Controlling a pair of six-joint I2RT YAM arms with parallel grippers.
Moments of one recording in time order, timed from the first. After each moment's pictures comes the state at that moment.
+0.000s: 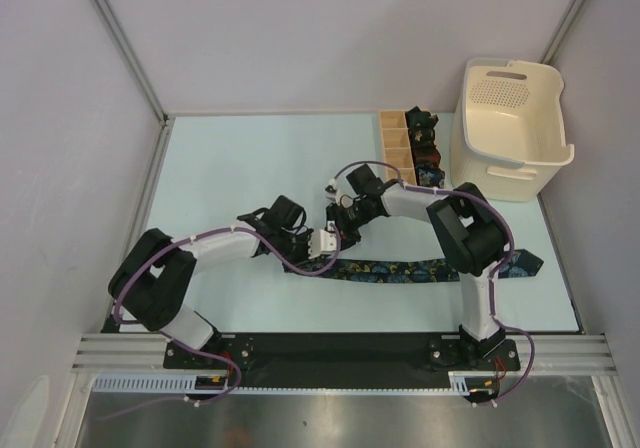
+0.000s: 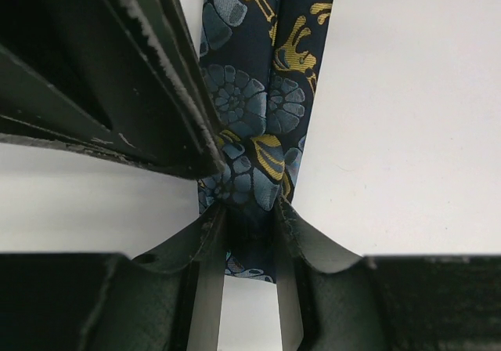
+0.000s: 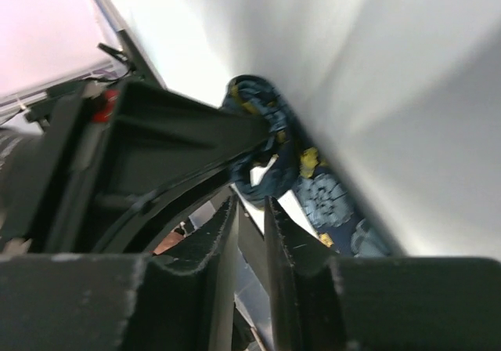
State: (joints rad) left arm -0.65 1.54 0.78 -0.35 0.50 0.76; right arm 0.61 2.04 1.29 -0.38 -0.91 0.50
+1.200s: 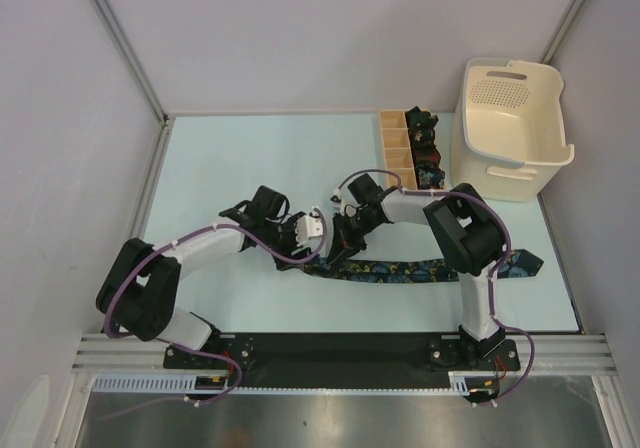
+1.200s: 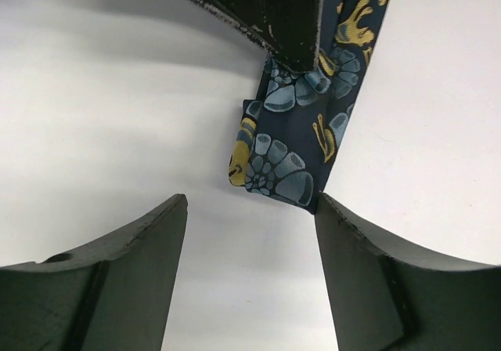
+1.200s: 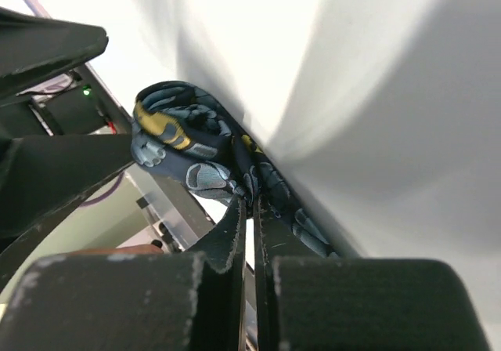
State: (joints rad) left arm -0.53 1.47 0.79 -0.38 0.52 0.76; right arm 0.61 2.04 1.21 -0.37 -0.80 0.49
